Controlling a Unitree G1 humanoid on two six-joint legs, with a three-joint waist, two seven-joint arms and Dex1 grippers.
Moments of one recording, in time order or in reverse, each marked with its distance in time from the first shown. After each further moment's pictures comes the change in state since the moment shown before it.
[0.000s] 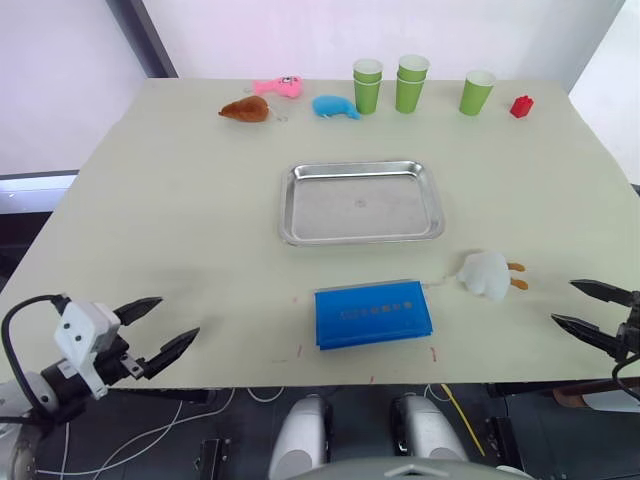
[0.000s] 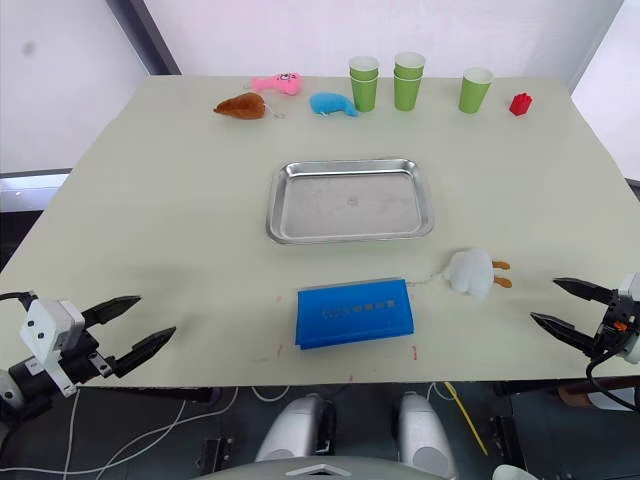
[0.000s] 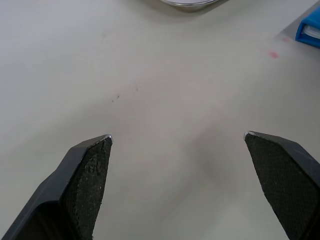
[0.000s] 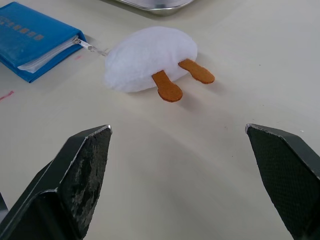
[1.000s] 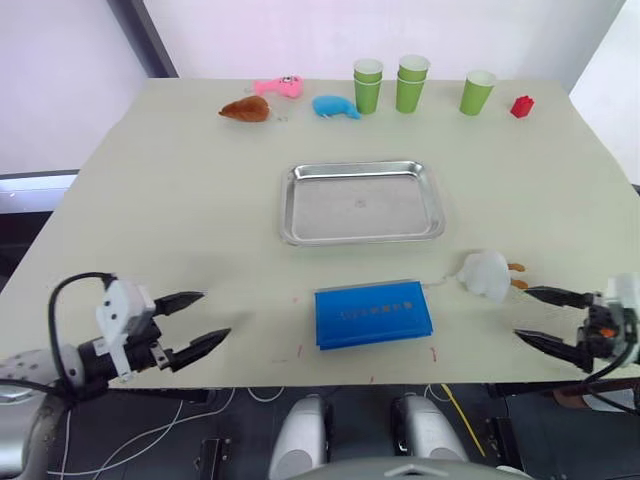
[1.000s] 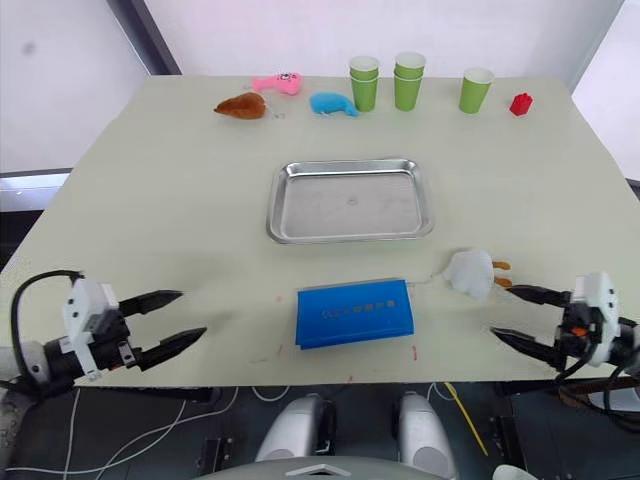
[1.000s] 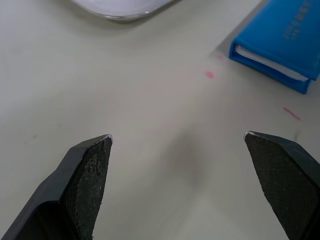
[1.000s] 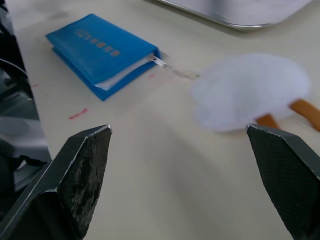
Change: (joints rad) left arm -0.115 0.084 -0.151 -0.080 -0.030 0.170 -0.082; right arm 0.048 0.050 0.140 -0.331 0.030 0.151 -0.023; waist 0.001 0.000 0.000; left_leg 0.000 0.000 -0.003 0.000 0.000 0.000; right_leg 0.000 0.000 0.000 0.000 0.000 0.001
